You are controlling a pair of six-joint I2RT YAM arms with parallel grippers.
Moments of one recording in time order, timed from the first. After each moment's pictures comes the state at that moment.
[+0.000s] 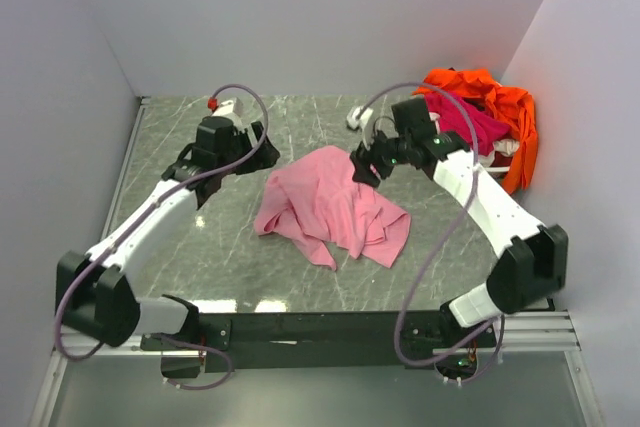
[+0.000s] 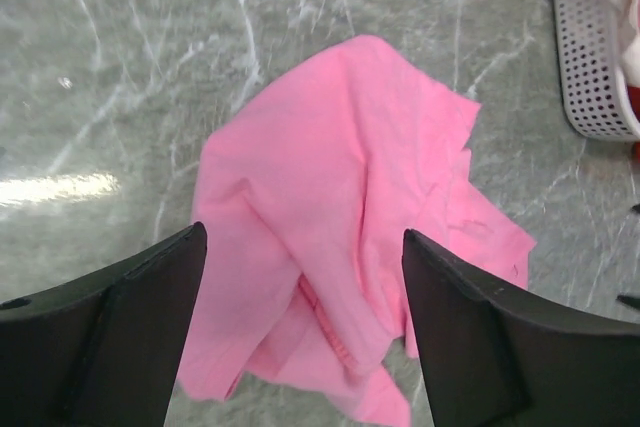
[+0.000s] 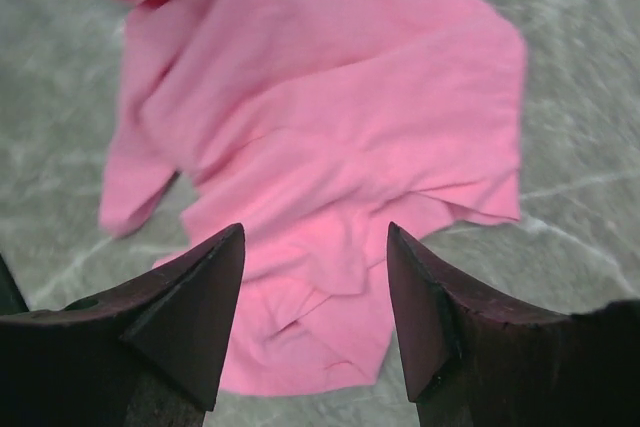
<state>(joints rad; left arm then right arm) -0.38 1.34 1.06 -0.26 0.03 -0.54 0.39 1.51 1.36 -0.66 -0.50 -0.49</state>
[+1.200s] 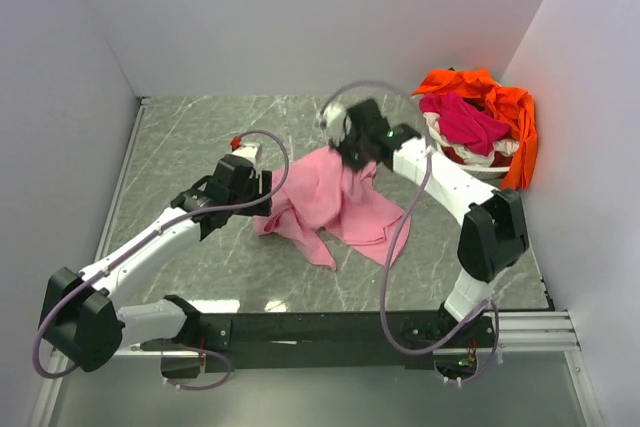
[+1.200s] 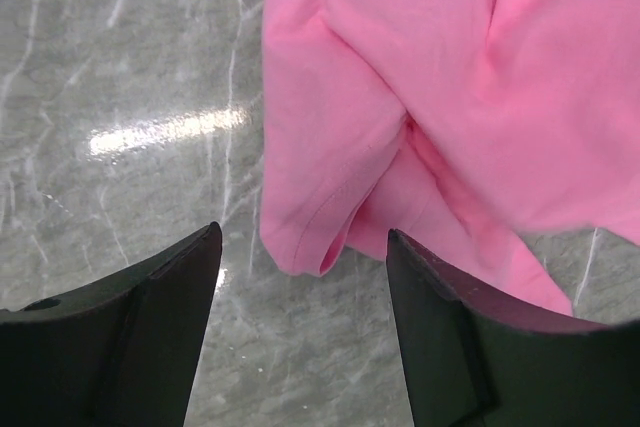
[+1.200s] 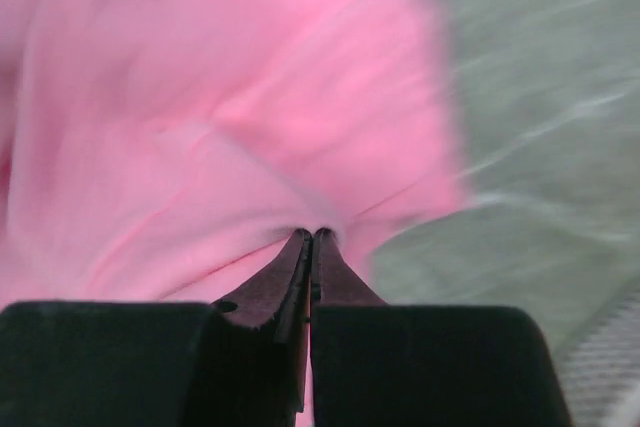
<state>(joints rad) -0.55 1.19 0.86 -0.43 -0.17 -0.36 0.56 1.71 1.44 -0.64 -0.11 -0.35</state>
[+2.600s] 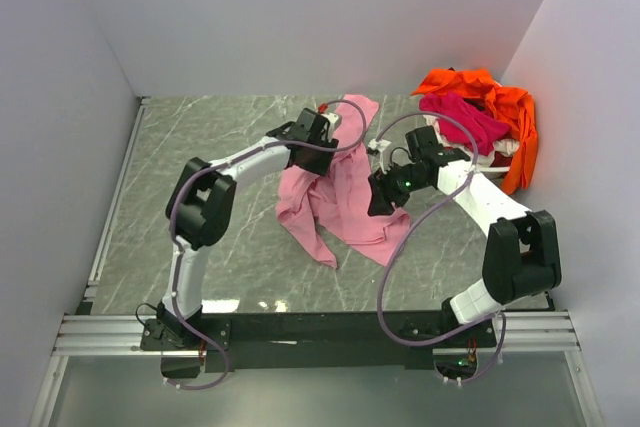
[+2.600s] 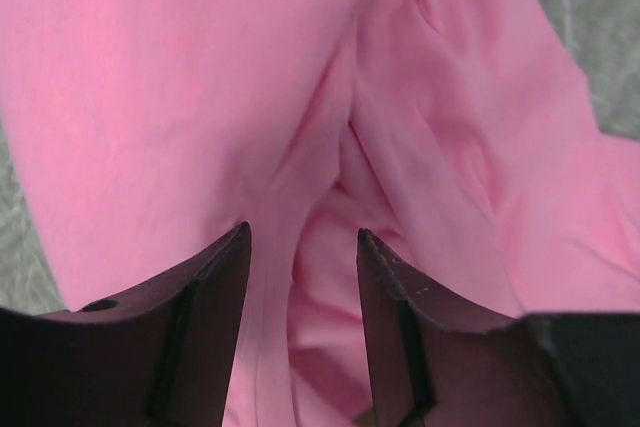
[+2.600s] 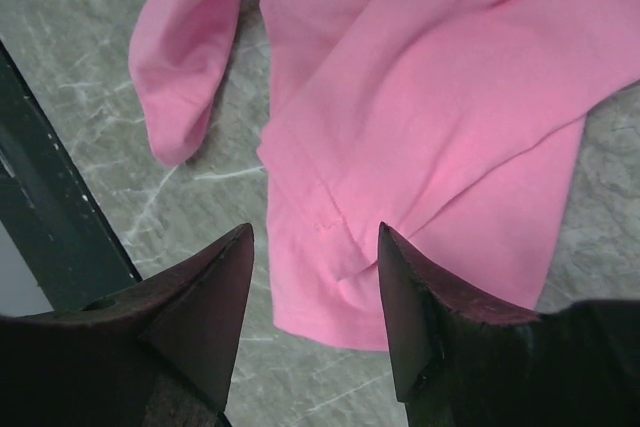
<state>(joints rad) -0.61 2.07 1.62 -0.41 0.04 -0.17 0.24 1.51 1.09 -0.72 -0.67 -0.44</state>
